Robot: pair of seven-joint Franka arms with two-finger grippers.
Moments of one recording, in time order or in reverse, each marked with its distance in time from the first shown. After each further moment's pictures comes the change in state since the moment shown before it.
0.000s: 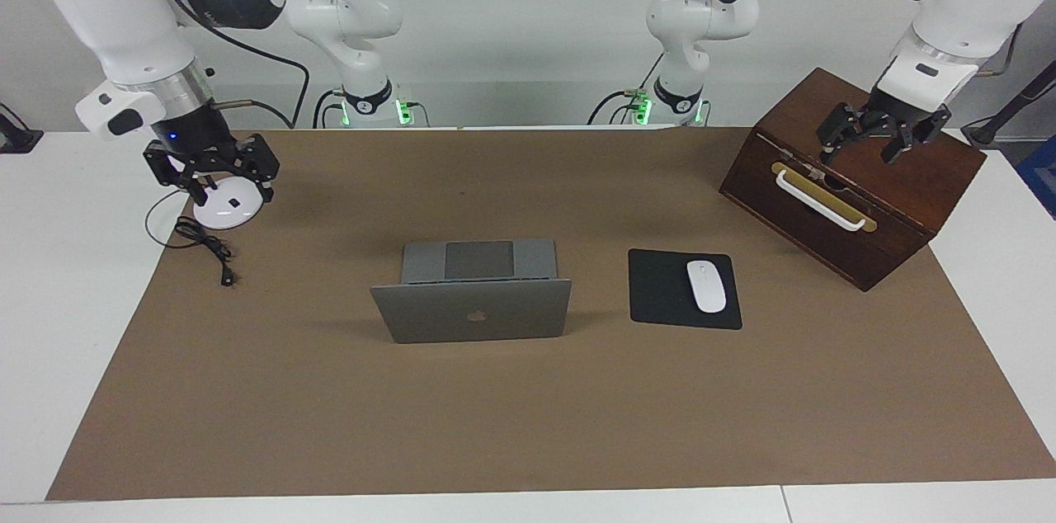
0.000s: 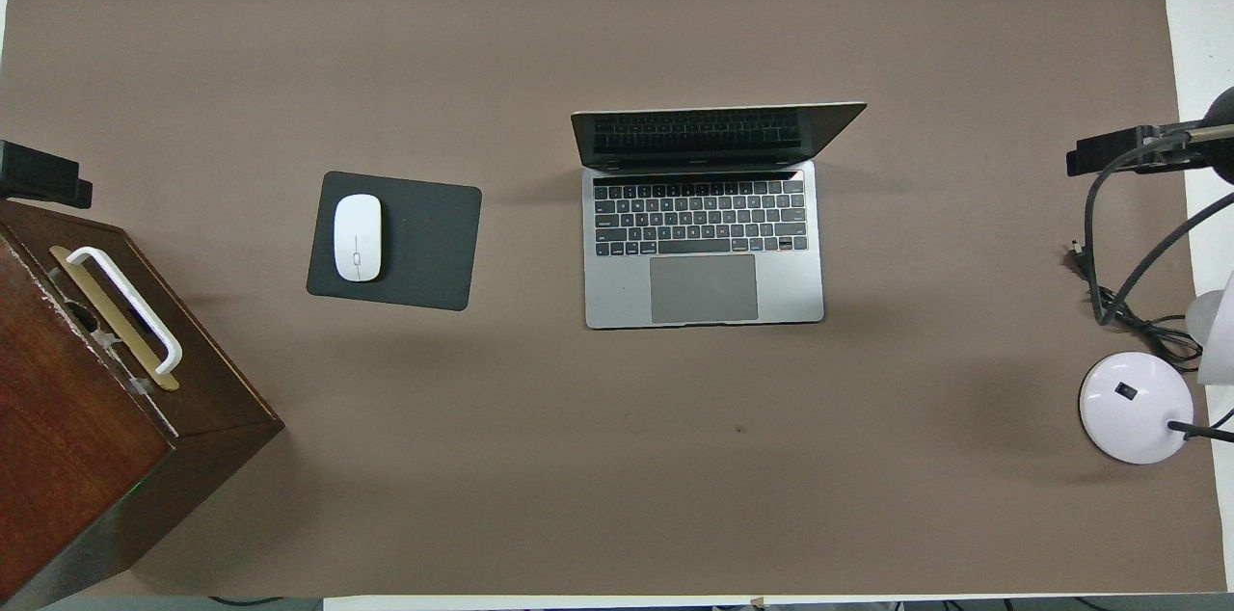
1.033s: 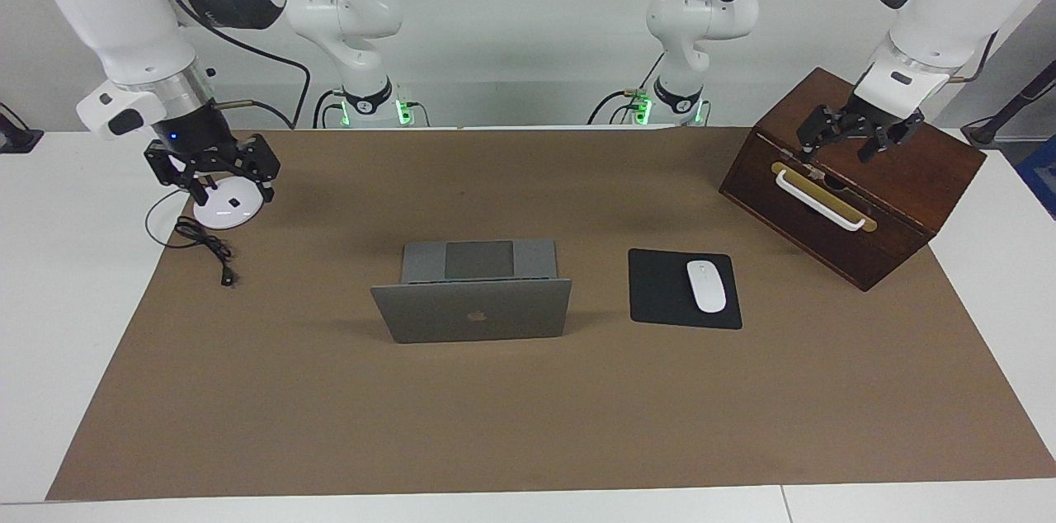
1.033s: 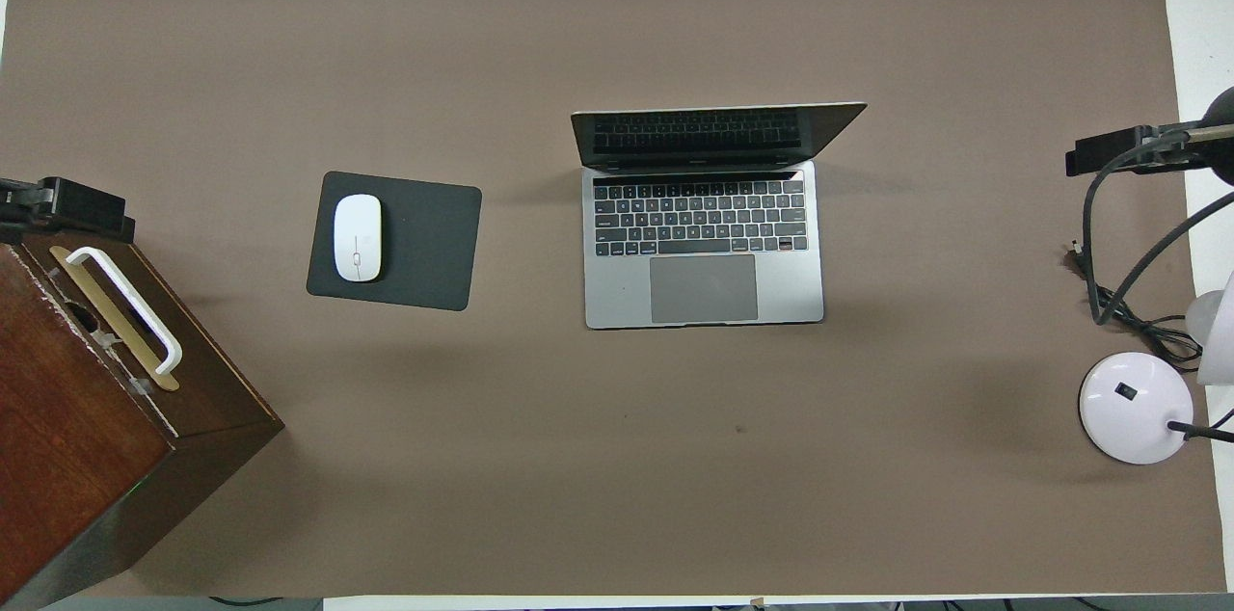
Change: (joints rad) left arm -0.002 -0.033 -0.014 -0.057 -0.041 0.033 -0.035; right arm -0.001 0.000 0.000 -0.001 0.000 0.001 0.004
